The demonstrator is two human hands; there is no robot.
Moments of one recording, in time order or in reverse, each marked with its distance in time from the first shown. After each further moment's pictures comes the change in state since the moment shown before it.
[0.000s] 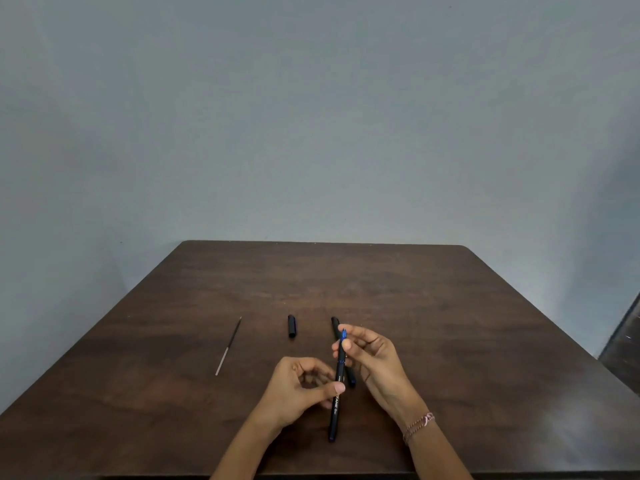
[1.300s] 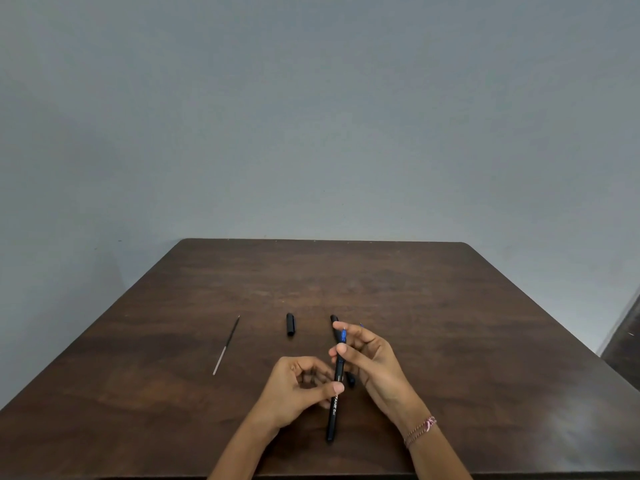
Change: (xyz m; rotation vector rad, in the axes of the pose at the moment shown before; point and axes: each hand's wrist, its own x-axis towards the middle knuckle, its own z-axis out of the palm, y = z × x) left_hand -0.004 0.007 0.003 -0.028 -0.001 0.001; right_hand -0.008 -0.005 0.004 -0.041 -0.039 0.002
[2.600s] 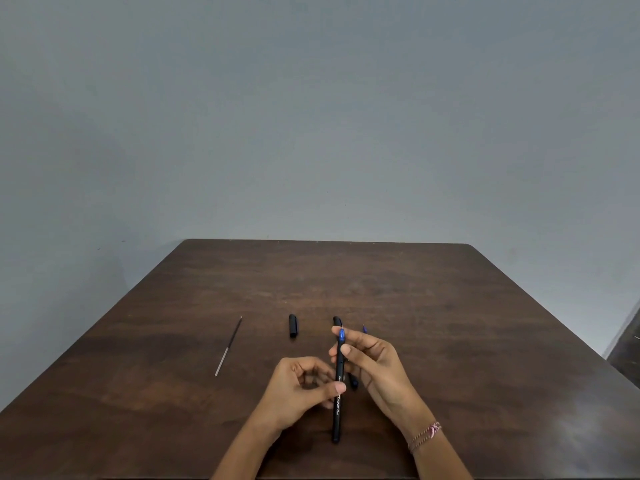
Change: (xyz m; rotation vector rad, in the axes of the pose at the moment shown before) left_hand 0.002 -0.002 -0.001 -0.021 0.002 0.001; right_hand 0.001 0.004 -0.003 0.008 -0.026 -0.011
